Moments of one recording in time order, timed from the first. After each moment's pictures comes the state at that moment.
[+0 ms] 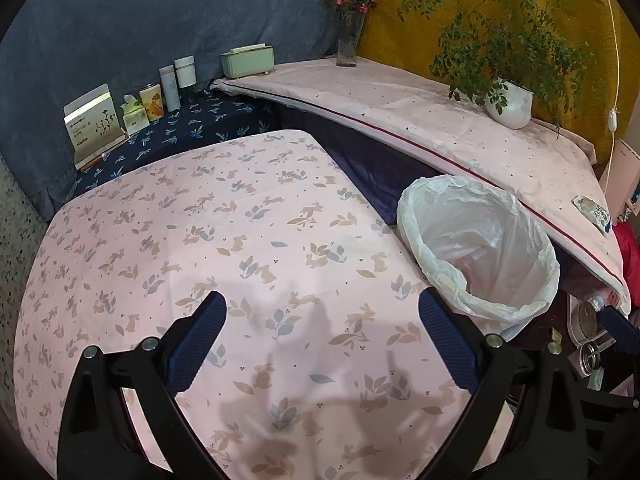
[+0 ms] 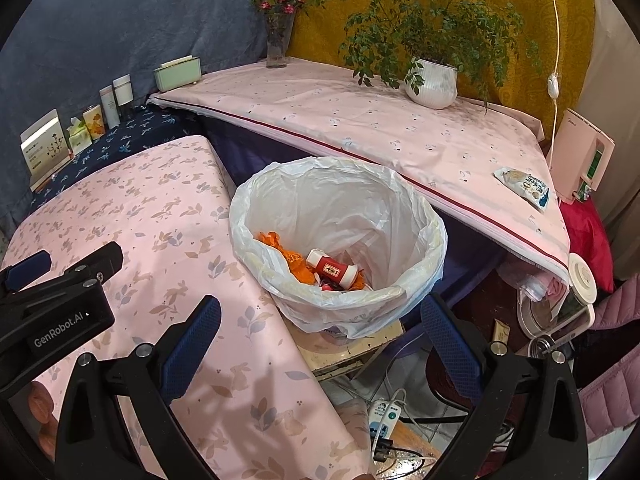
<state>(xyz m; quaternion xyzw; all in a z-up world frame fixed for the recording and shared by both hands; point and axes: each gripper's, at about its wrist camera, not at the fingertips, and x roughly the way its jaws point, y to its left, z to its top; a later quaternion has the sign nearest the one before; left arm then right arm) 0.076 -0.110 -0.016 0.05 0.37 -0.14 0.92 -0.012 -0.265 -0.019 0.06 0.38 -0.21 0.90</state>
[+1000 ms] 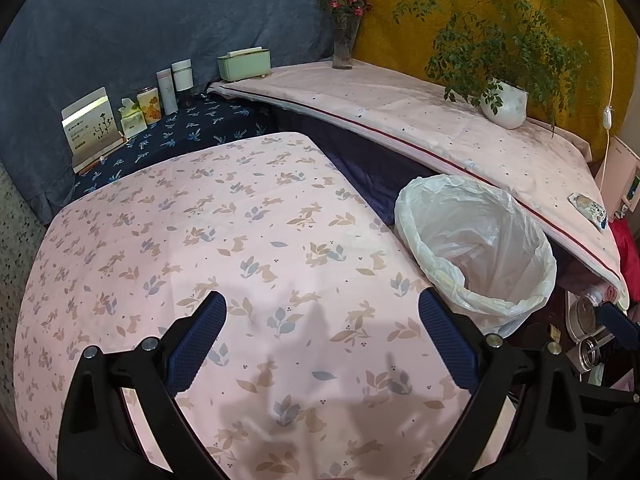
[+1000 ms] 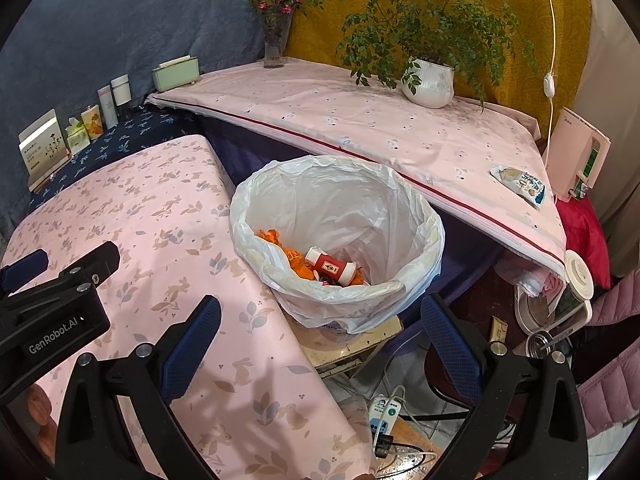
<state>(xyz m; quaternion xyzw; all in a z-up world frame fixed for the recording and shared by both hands) 0.071 -0.106 -0.015 0.05 0.37 -0.15 0.92 -0.017 -0.262 -0.017 0.06 0.38 -0.21 0.90</state>
